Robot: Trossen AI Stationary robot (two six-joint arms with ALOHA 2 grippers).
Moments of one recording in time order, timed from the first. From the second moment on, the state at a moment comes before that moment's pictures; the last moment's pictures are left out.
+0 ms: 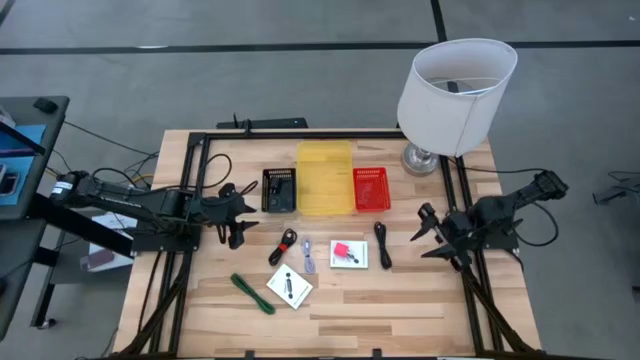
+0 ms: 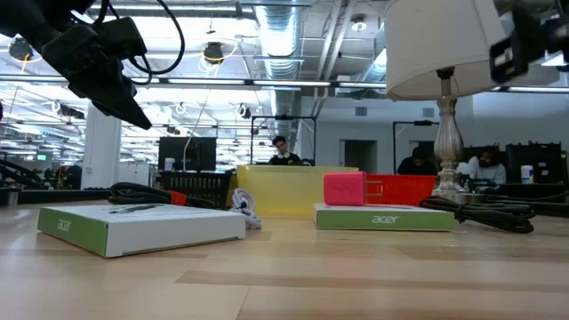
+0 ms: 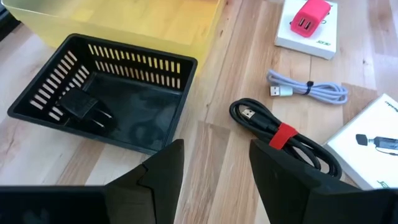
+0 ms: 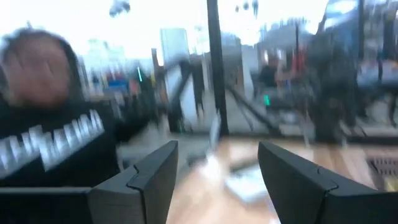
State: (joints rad) left arm -0.13 0.74 0.44 -0.41 -0.28 -0.31; right arm 0.44 0.07 0.01 0.26 -0.05 0.10
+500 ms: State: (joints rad) left arm -0.13 0.74 0.44 -0.41 -0.28 -0.31; right arm 0.43 0.07 0.01 0.68 -0.05 0.03
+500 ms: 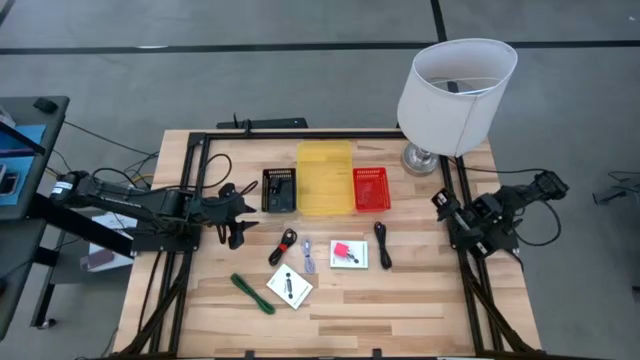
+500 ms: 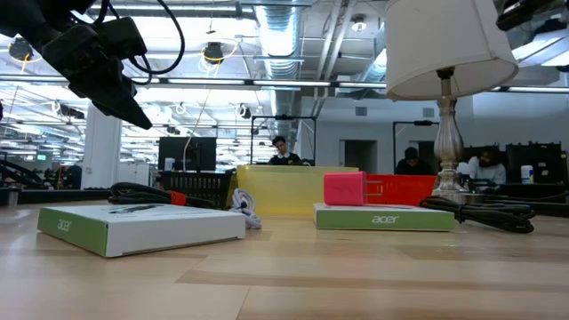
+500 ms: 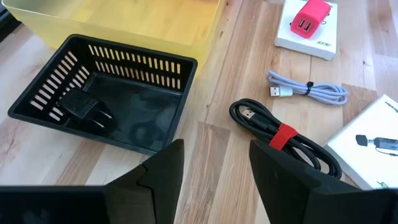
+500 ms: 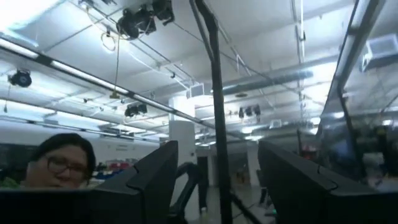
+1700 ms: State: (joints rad) left arm -0.13 0.74 0.44 -0.41 -0.28 -0.31; right arm 0.43 0.32 0.01 0.32 0.63 0.11
